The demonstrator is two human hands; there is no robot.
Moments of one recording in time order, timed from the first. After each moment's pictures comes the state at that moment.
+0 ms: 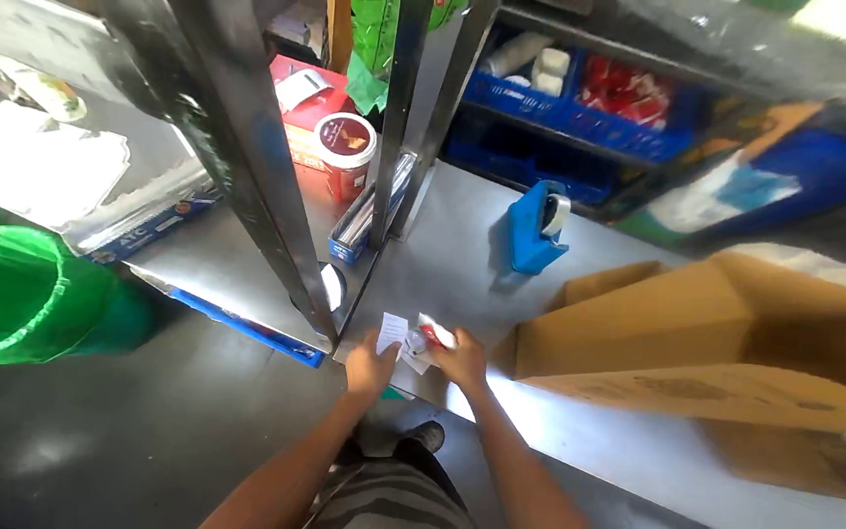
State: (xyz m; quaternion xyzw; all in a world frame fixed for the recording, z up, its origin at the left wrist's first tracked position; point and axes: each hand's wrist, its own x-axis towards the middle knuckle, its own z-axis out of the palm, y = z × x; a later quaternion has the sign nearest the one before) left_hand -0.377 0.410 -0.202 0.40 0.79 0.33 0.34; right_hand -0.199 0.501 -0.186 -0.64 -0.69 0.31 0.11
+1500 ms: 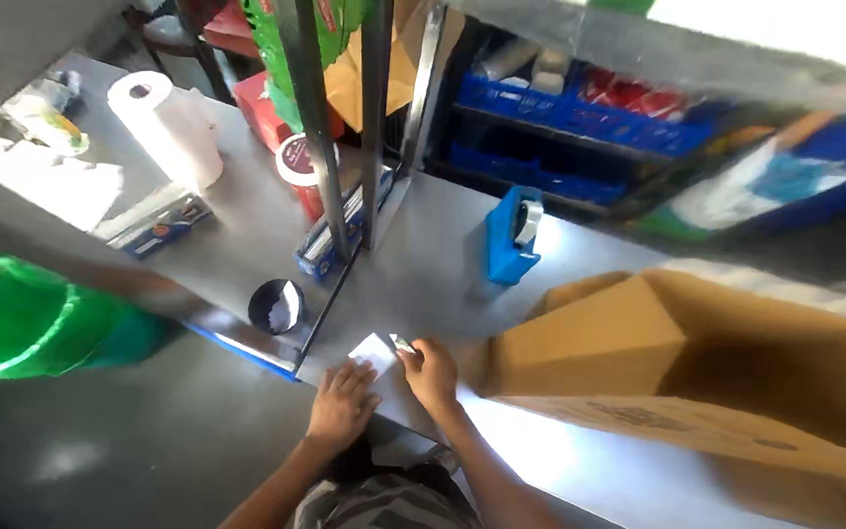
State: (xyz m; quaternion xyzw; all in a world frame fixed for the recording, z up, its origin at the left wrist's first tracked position) left_hand -0.348 0.378 -0.236 0.68 0.71 0.15 0.08; right_hand -0.178 0.515 -0.201 -0.52 -0.78 0.25 0.22
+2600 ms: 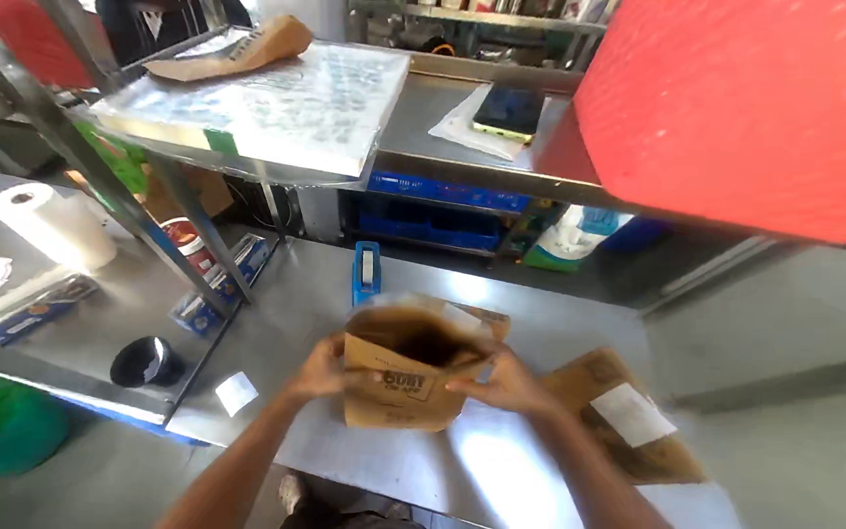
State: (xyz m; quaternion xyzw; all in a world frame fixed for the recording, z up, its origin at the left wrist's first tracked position) left_hand -0.146 0.552 -0.066 0.64 0.39 0.51 0.43; right_hand 0.186 0.613 -0.035 -0.30 -0.81 0.39 0.33
